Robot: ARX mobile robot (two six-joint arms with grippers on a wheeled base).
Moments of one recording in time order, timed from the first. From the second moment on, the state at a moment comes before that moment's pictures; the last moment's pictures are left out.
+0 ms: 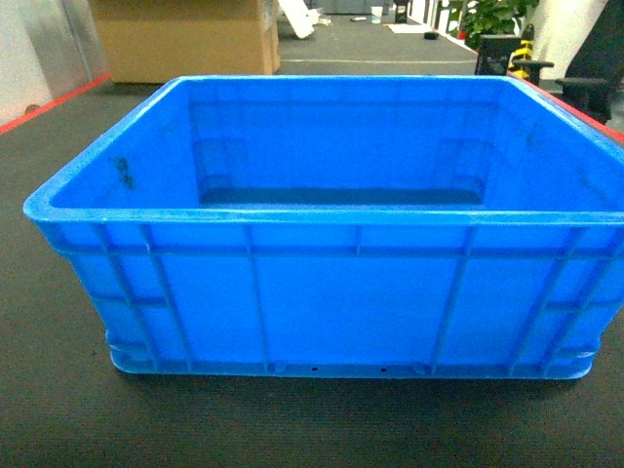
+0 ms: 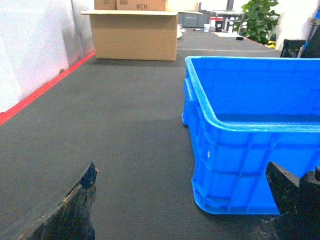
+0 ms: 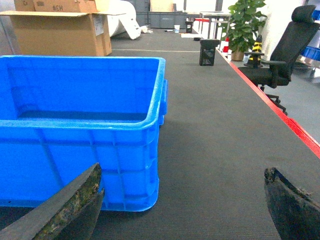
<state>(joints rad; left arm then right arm) 0.00 0.01 0.02 0.00 0.00 0.00 0.00 0.01 0.01 -0.01 0.00 0.01</state>
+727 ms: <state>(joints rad) -0.09 0.12 0.02 0.08 -0.31 -0.02 0.19 0.16 0.05 0.00 0.32 0.06</state>
